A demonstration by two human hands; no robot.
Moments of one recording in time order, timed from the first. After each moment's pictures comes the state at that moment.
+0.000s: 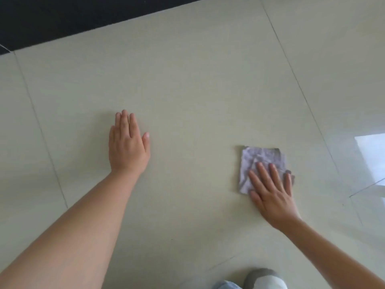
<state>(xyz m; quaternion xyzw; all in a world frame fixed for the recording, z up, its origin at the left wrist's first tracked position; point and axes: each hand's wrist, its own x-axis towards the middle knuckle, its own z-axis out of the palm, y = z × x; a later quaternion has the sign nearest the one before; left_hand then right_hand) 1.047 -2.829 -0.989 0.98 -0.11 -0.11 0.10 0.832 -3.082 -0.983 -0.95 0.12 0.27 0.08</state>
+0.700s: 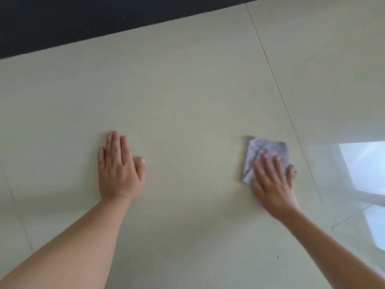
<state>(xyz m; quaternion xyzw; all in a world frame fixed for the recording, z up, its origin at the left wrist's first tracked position) 1.061 -2.861 -1.004 0.98 -0.13 -0.11 0.08 0.911 -3.148 -0.977 -0.95 0.17 0.25 0.07</state>
